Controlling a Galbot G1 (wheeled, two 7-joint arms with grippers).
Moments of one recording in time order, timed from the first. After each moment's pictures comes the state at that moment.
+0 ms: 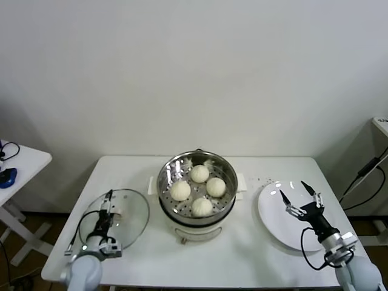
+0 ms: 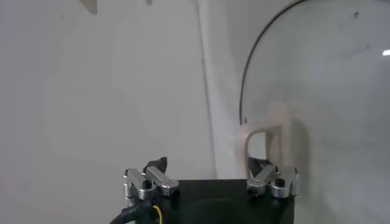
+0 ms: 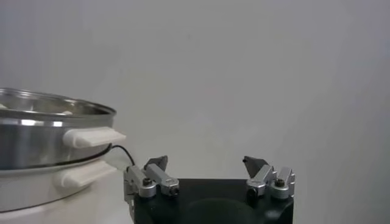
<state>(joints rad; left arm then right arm) 1.25 -1.37 -0.66 -1.51 1.48 -0.04 -0.04 -1.35 1.08 0.69 1.60 0.35 0.28 -0.40</state>
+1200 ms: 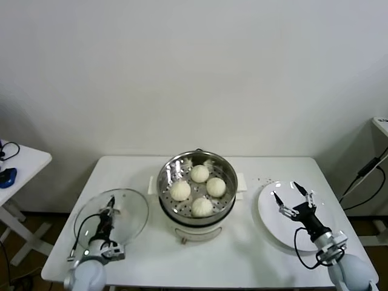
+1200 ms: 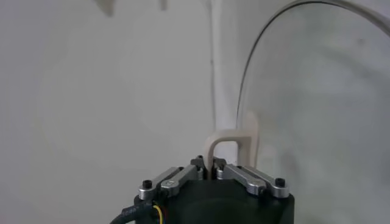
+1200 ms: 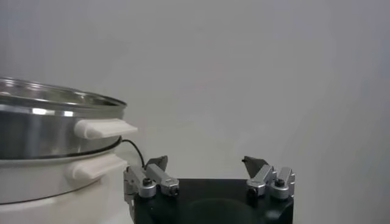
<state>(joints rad) 1.30 -1.39 -0.65 -1.57 1.43 0.02 -0.08 -1.31 1.10 0.66 1.57 0.31 0.28 -0.41</state>
